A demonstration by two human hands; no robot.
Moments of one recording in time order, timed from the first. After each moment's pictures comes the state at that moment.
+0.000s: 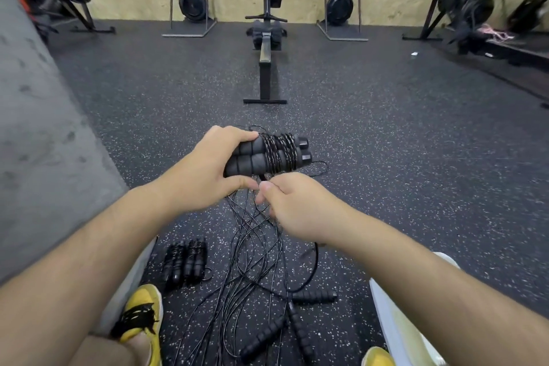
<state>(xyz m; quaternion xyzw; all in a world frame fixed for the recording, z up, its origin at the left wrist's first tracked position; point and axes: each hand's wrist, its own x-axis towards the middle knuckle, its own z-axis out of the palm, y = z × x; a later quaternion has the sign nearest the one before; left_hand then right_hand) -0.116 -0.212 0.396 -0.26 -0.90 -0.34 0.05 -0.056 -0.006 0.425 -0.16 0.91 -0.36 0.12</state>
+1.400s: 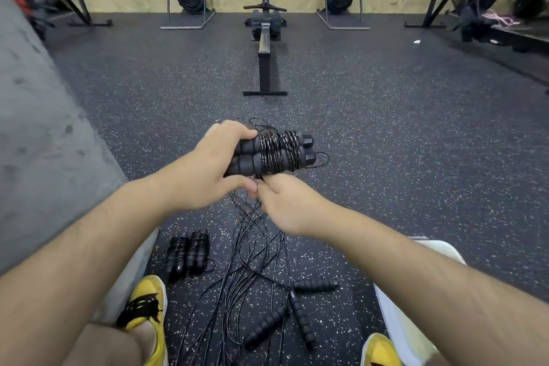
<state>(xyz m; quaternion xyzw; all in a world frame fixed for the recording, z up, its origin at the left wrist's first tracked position) -0.089 -0.201 0.409 -0.28 -0.91 -0.29 0.05 -0.072 -0.013 0.386 -0.19 0.90 -0.38 0.13</state>
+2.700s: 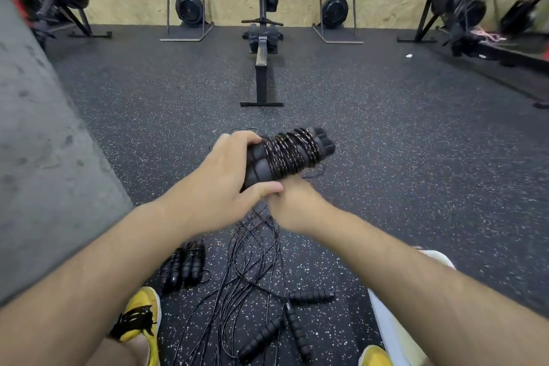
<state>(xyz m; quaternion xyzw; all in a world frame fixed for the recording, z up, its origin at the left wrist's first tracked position) -0.058 -0.167 0.422 -0.25 -0.92 -0.29 0.13 -0.086 0.002 0.389 -0.30 0.94 -0.10 -0.09</state>
